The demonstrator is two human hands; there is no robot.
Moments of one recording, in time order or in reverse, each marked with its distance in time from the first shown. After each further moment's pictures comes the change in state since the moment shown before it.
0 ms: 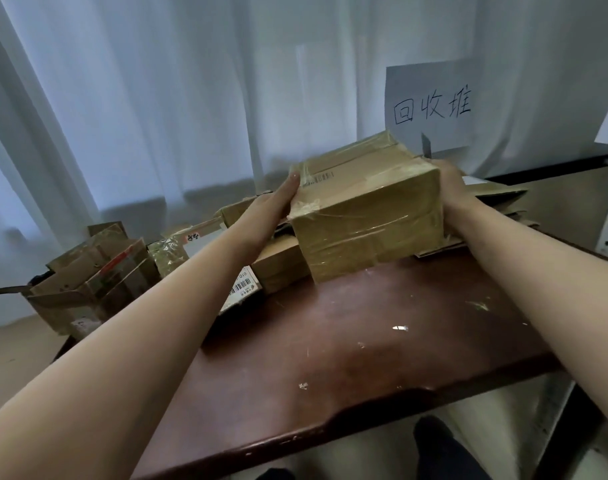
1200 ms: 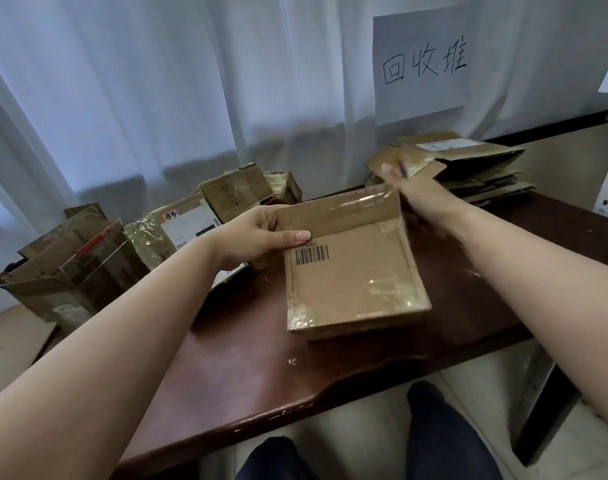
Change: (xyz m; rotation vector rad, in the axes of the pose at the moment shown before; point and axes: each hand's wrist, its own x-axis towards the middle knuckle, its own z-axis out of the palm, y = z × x) left_hand -0.012 -0.041 0.012 -0.086 -0.400 -0.070; right_hand -0.012 0.057 -0.004 -0.102 -0.195 0.203
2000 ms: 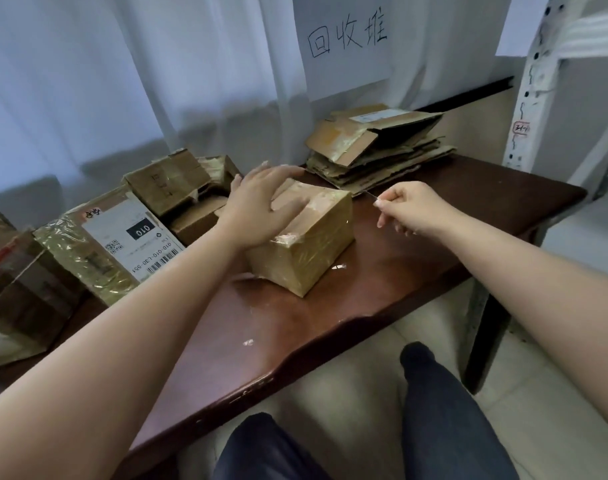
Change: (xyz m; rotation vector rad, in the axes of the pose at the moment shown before) left_hand 0.055 -0.008 0.055 0.882 0.349 0.319; right_hand -0.044 0.072 -0.044 -0.345 0.225 0.057
